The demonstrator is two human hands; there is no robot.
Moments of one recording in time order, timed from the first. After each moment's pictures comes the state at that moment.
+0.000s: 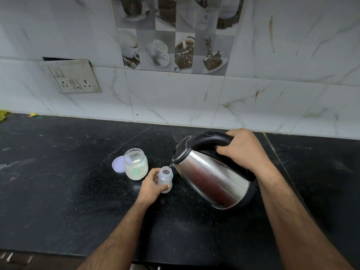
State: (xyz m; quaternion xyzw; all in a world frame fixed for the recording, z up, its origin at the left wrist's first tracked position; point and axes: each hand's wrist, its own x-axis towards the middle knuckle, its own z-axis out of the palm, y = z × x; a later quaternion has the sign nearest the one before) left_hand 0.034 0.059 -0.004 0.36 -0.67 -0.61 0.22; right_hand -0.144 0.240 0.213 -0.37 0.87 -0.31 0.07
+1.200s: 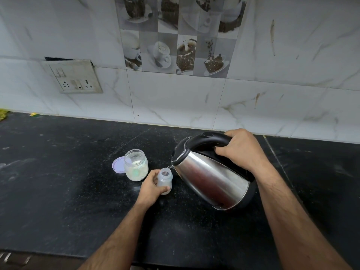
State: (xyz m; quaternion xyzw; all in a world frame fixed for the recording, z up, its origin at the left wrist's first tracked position) left_hand 0.035 0.056 -0.009 0.36 -0.67 -0.61 0.22; right_hand -0.139 0.234 0.218 -0.38 0.87 -0.30 0.06
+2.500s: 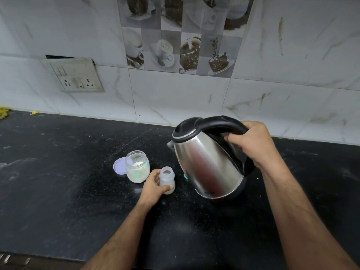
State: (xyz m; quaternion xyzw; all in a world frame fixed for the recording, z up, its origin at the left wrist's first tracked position) left_hand 0.027 0.052 -0.008 0.36 -0.64 -0.64 0.24; right_hand -0.163 0.224 0.221 -0.33 0.78 -0.52 0.10
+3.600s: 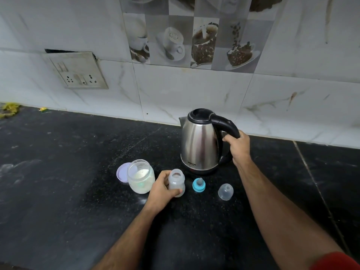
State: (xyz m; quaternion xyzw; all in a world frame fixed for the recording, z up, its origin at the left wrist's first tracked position) left_hand -0.008 0.021 -0.007 0.39 -0.67 -0.60 0.20; right_hand -0.264 0.095 0.098 -0.18 0.72 -0.64 0.17
